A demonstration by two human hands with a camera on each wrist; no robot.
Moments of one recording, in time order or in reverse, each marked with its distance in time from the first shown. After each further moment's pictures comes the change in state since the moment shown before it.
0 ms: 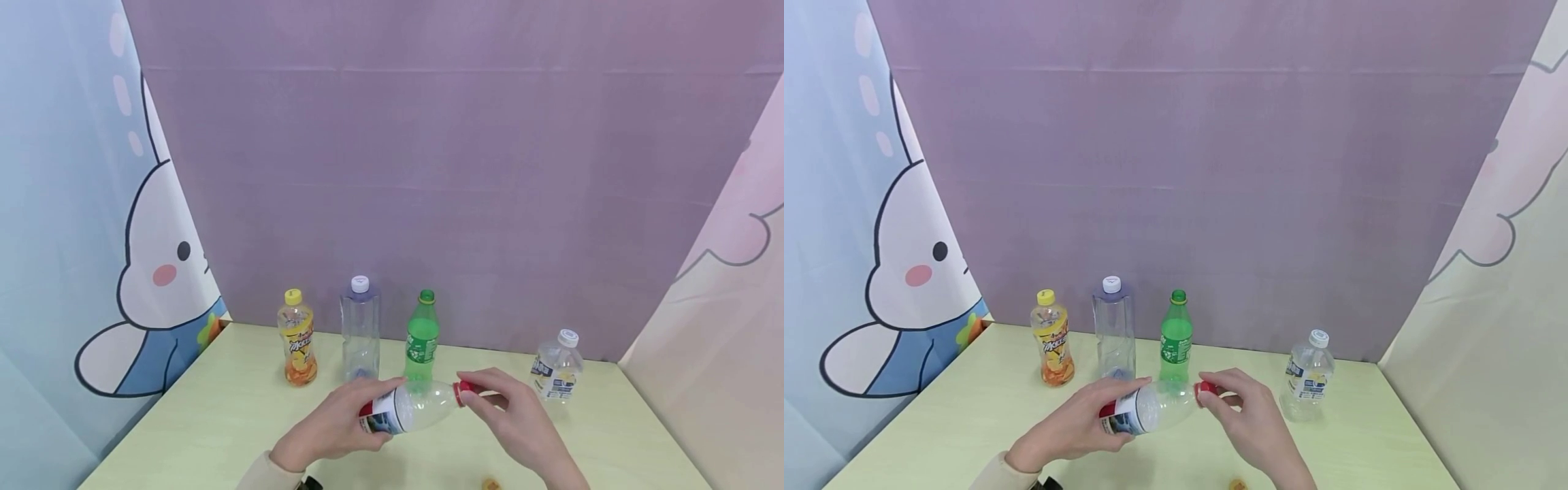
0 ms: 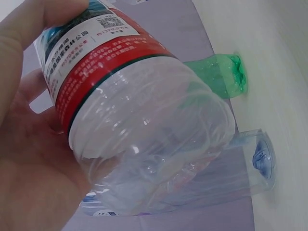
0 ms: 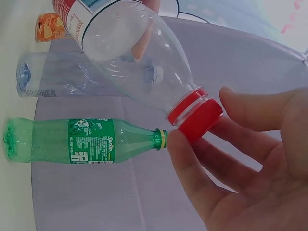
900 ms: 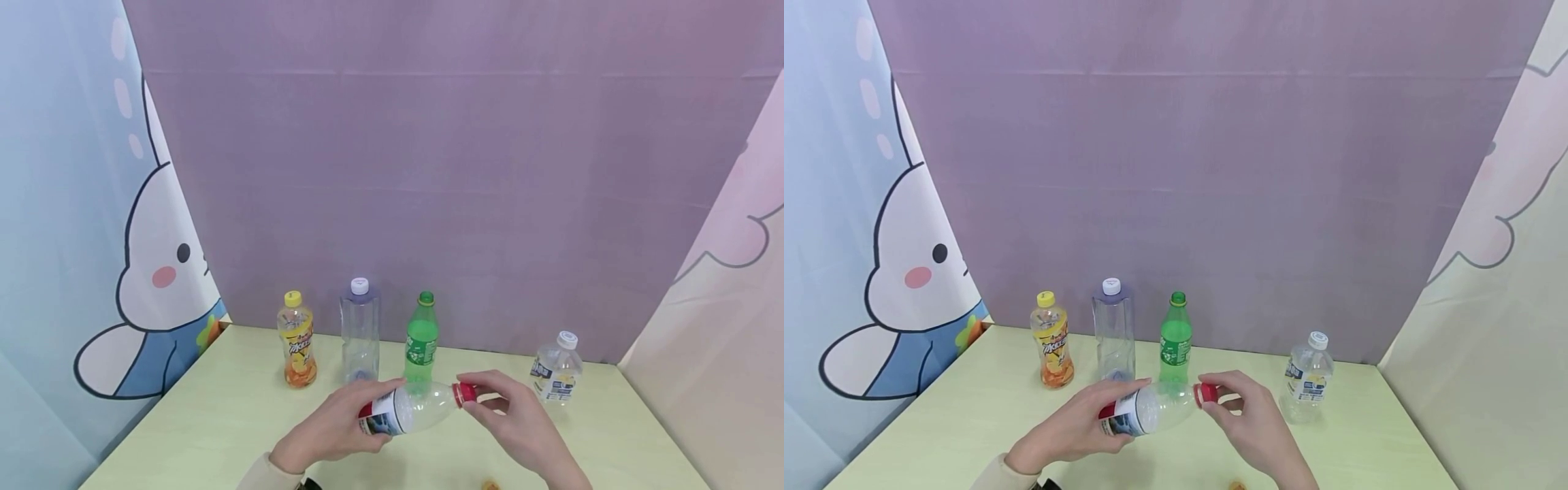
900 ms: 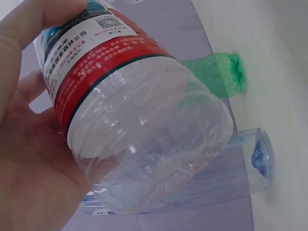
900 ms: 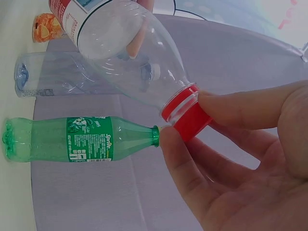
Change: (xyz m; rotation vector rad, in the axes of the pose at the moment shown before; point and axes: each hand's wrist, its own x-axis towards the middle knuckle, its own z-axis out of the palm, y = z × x) left_hand 0.000 -0.002 0.001 0.018 0.018 0.012; right_hand 0.000 0.003 -0.002 -0.025 -0.008 -0.074
